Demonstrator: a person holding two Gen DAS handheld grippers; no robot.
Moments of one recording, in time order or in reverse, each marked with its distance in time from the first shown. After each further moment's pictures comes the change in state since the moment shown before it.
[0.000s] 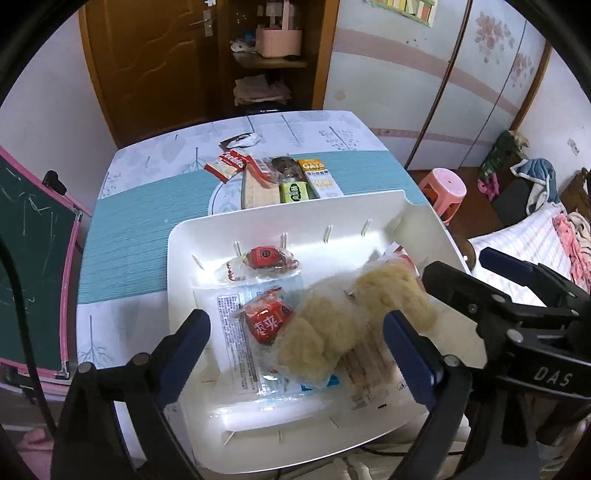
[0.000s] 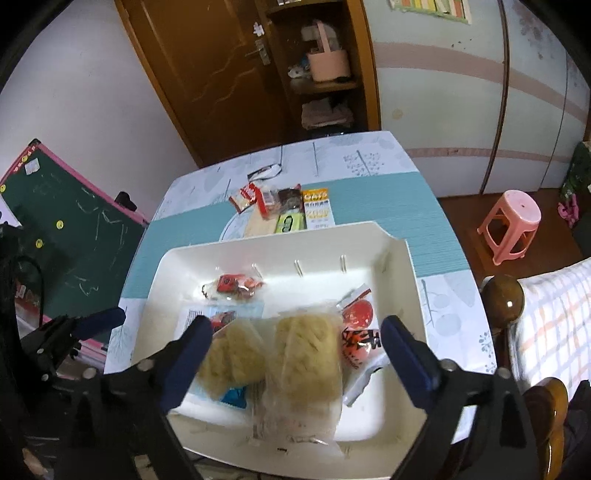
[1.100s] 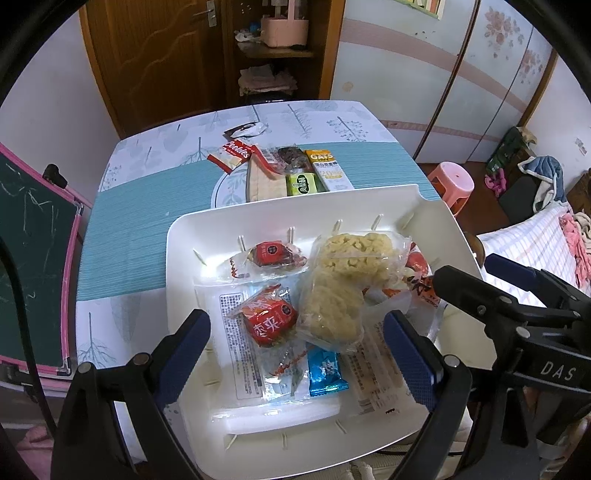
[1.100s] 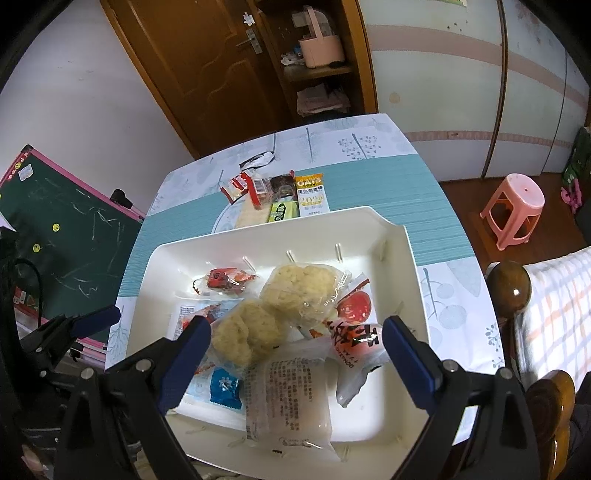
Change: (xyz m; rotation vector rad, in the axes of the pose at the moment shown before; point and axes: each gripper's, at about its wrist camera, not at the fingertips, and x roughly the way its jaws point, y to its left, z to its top) left arm 0.014 0.005 0.001 -0.011 0.034 0.012; right arm 0.020 -0.011 0.000 0.036 0.056 0.007
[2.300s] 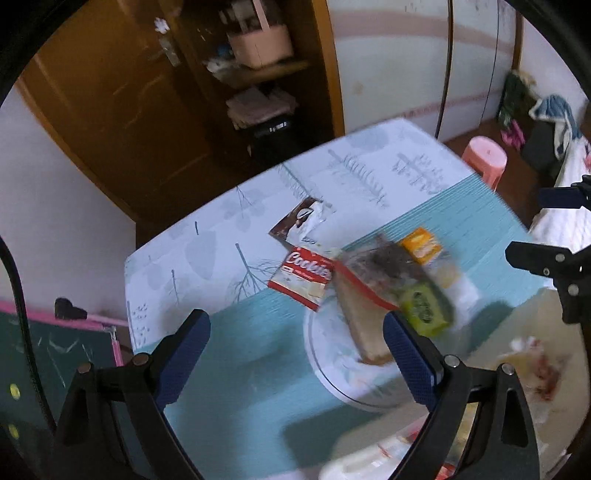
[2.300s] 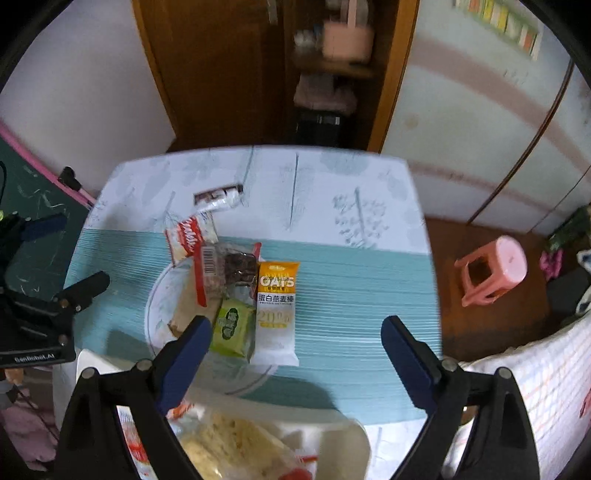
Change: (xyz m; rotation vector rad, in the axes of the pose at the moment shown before) left arm 0.108 0.080 0.208 0.302 0.016 0.147; right arm 0.116 0.008 0.183 -0.193 0.161 -0.182
